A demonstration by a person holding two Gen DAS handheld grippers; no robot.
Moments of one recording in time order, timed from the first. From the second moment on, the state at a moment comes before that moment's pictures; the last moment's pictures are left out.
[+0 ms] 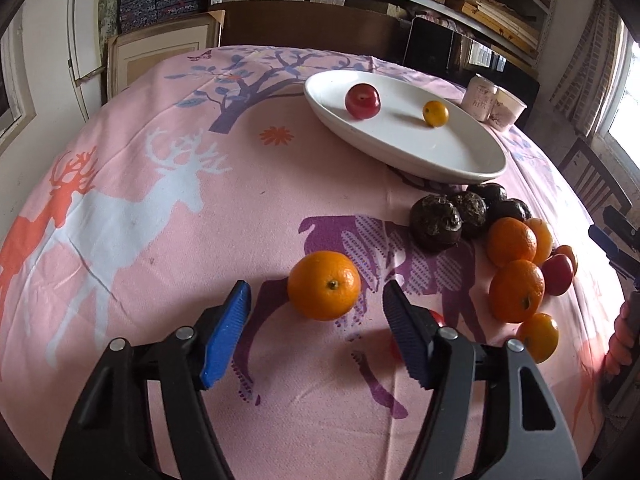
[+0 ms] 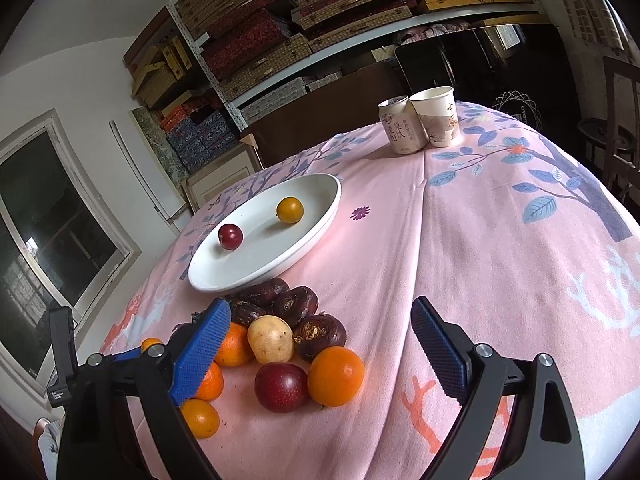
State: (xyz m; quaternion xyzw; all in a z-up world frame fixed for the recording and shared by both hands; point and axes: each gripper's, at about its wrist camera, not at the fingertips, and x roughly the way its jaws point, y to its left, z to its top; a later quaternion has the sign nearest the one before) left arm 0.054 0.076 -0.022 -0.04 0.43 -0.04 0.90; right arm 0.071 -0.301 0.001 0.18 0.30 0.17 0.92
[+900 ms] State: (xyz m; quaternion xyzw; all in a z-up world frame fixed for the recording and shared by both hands) left arm 0.064 0.065 -0.025 -0.03 0.44 -0.09 0.89; right arm 0.076 -0.302 -0.040 0.22 0.43 0.23 0.85
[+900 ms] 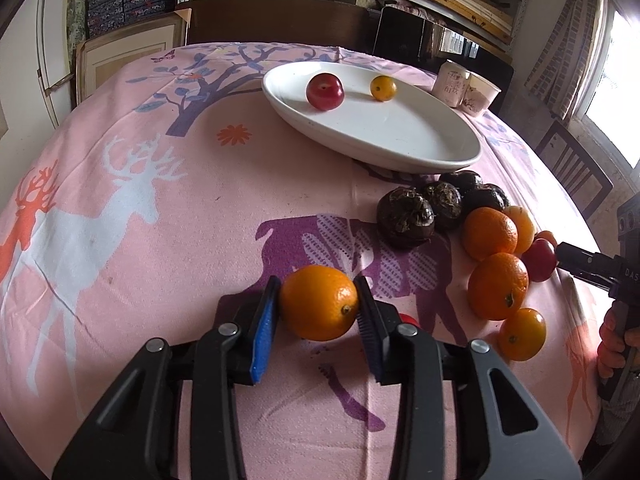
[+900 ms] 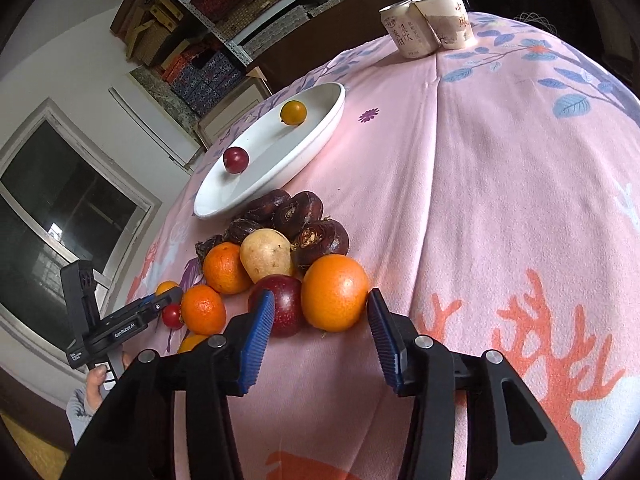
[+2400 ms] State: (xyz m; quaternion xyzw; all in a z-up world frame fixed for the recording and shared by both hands) left arm 0.151 0.023 0.018 0.01 0.37 -0.08 0.92; right arm 0.176 -0.242 0.013 0.16 0.36 0.23 0.89
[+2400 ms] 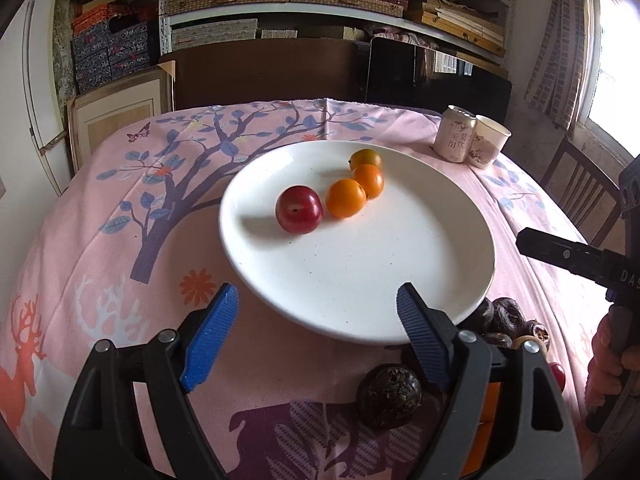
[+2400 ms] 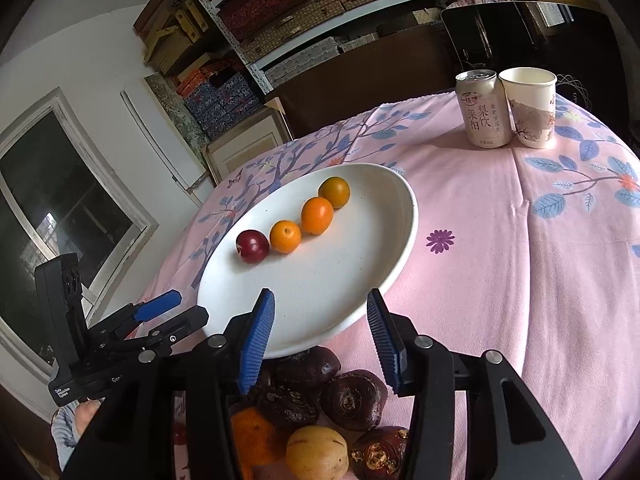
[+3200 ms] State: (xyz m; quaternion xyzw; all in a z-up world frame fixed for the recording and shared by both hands) left arm 0.116 -0.002 -0.018 0.07 0.41 -0.10 0.90; right arm 0.126 -0.293 0.006 0.21 0.33 0.19 0.90
